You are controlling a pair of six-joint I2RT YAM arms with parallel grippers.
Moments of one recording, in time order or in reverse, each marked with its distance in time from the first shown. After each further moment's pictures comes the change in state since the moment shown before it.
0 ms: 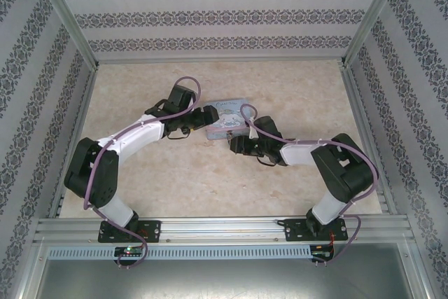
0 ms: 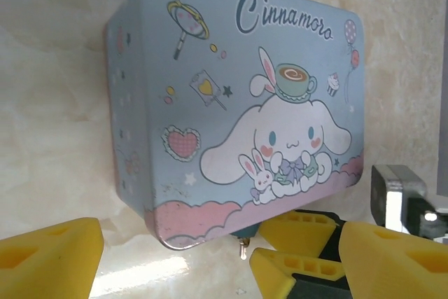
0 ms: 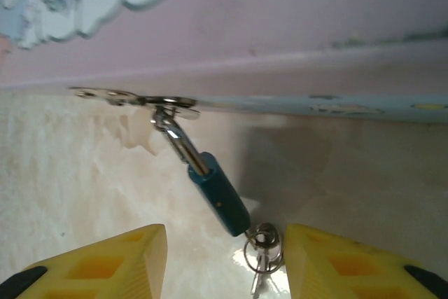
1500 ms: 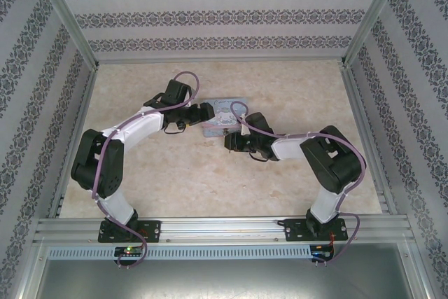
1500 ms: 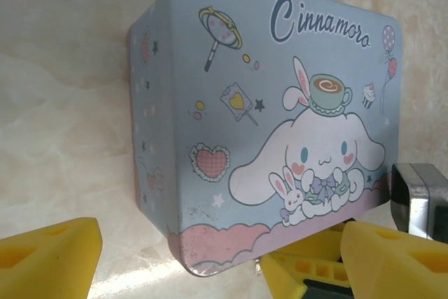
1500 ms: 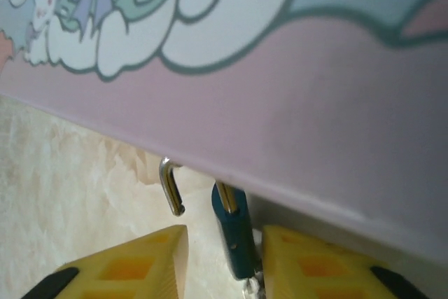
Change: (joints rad) left arm 0.071 0.088 0.080 -0.062 0.048 0.122; right arm 0.035 0.104 0.098 0.033 0.004 -0.011
